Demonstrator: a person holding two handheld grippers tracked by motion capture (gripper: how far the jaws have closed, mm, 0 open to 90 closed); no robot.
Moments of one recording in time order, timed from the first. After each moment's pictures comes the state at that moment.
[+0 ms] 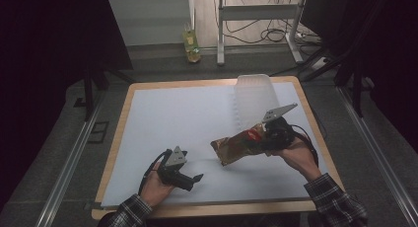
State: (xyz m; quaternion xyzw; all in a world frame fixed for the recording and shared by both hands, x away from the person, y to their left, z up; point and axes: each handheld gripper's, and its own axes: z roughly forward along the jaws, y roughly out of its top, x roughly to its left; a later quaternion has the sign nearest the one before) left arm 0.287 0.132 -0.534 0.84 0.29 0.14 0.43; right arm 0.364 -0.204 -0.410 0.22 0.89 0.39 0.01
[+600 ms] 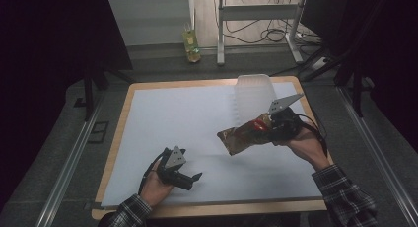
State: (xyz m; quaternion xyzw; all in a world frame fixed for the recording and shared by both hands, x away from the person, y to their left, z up) left arm 0.286 0.134 -0.534 0.84 0.28 0.18 0.42; right arm 0.375 -0.214 -0.380 0.19 0.91 0.37 0.06
